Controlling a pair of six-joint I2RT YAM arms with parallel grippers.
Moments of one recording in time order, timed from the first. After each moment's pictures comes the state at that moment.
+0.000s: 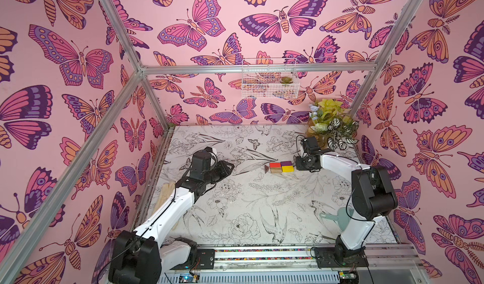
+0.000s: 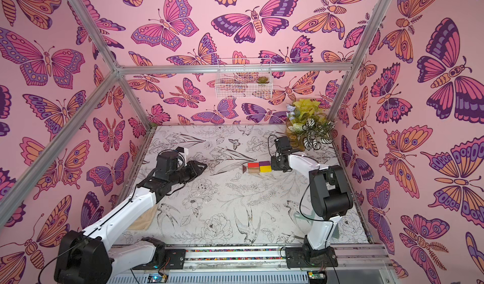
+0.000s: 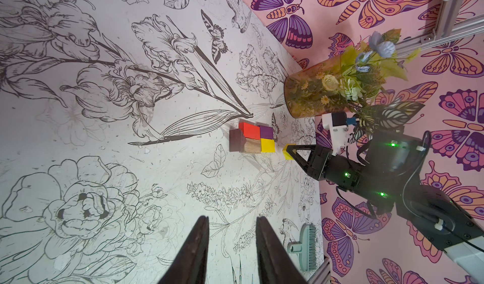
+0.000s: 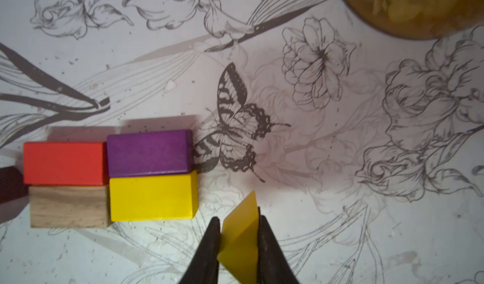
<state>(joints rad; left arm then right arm) -0.29 1.18 0.77 -0.18 0.37 -0.81 0.25 1.81 1.18 -0.46 0.07 0.23</state>
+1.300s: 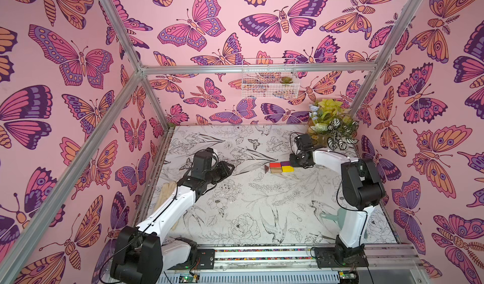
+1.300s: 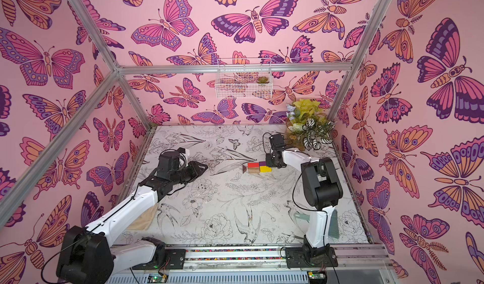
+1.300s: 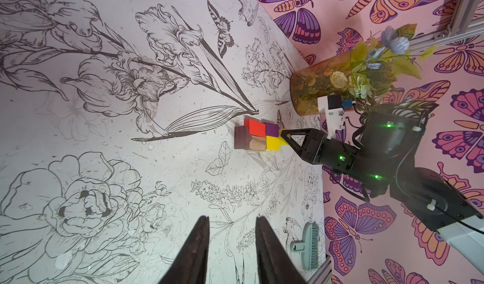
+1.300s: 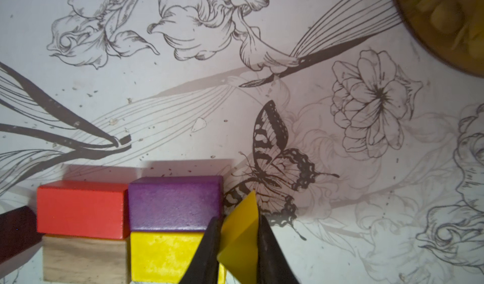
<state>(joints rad) -0.29 1.21 0.77 -0.18 0.38 -0.81 0.28 1.95 1.29 -0.45 0.04 0.24</state>
